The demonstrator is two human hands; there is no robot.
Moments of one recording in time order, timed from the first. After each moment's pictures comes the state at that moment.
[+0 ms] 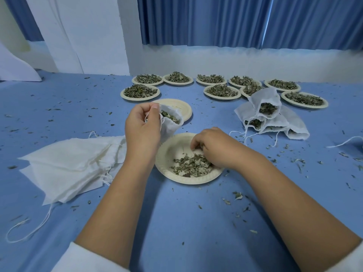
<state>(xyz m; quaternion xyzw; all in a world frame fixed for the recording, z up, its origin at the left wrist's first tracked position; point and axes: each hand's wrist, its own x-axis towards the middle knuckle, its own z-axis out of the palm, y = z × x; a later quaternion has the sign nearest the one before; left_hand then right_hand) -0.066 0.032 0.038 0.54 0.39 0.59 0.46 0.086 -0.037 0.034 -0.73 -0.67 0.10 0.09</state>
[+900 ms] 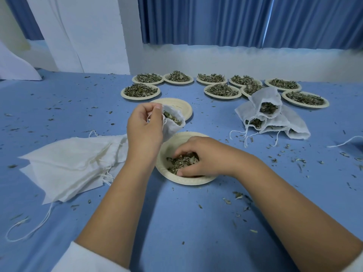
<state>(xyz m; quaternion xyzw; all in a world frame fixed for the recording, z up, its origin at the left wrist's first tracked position) -0.064 0.032 0.037 0.54 0.41 0.58 0.45 0.066 -0.048 0.035 -0.66 -0.72 0.18 0.11</state>
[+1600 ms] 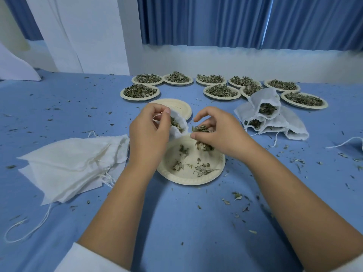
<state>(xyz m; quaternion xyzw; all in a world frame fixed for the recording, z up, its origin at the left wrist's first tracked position) -0.067 0.025 0.033 0.67 0.38 0.56 0.30 0.089 -0.046 0.052 -0.69 -0.59 0.16 0.40</state>
